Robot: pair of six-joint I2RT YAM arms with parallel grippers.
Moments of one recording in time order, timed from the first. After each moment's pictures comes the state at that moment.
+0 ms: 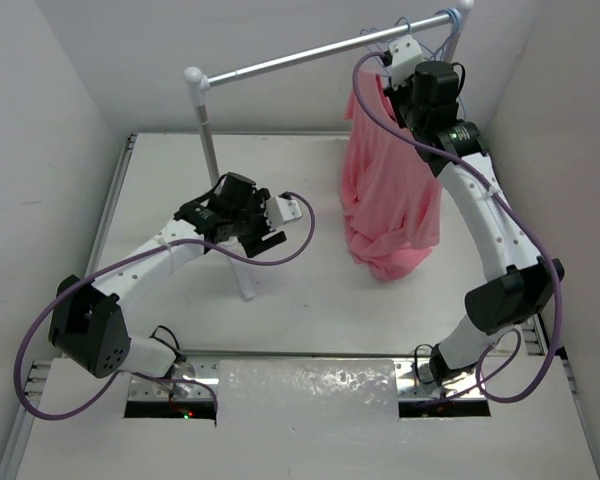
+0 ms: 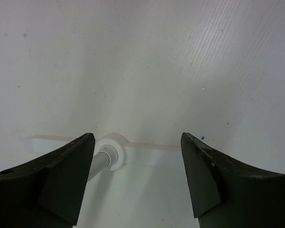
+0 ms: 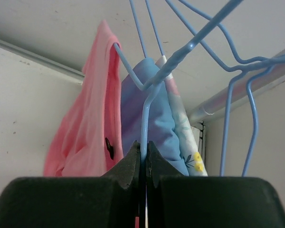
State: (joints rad) left arm -0.52 1.38 1.09 -0.56 0.20 0.68; right arm 0.29 1.65 1.82 -0.44 0.26 -0.38
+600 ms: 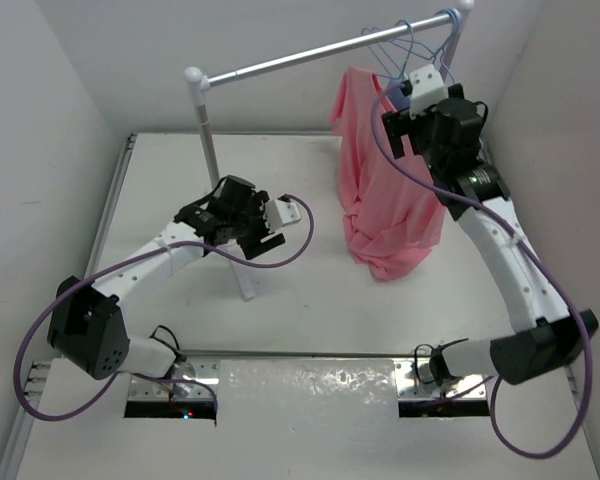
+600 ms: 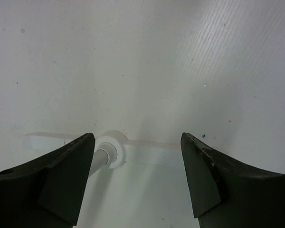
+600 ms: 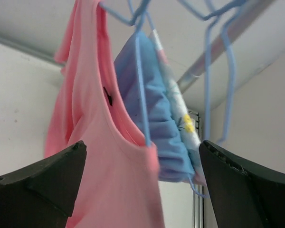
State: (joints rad) left arm -0.52 1.38 1.06 -0.54 0.19 0.69; right arm 0.29 1.40 1.48 -0.31 0.27 -0.37
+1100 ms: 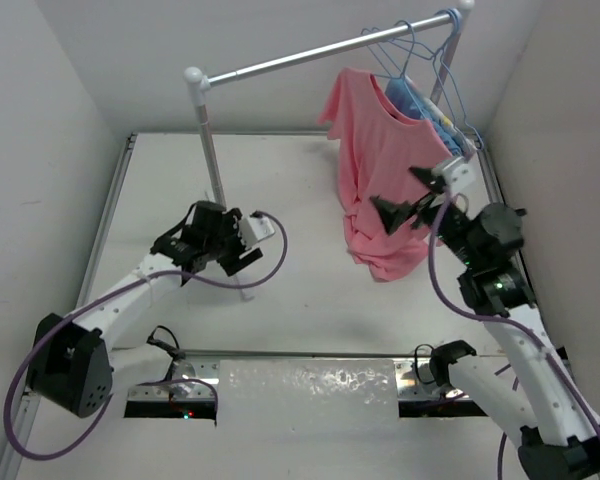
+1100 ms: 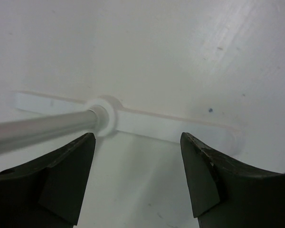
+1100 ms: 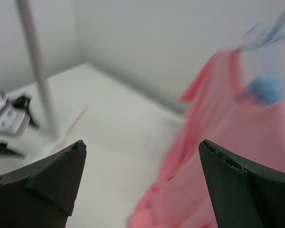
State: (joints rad) left arm -0.43 1.21 0.82 -0.39 0.16 0.67; right arm 0.29 0.76 0.90 0.02 -0.24 -0.12
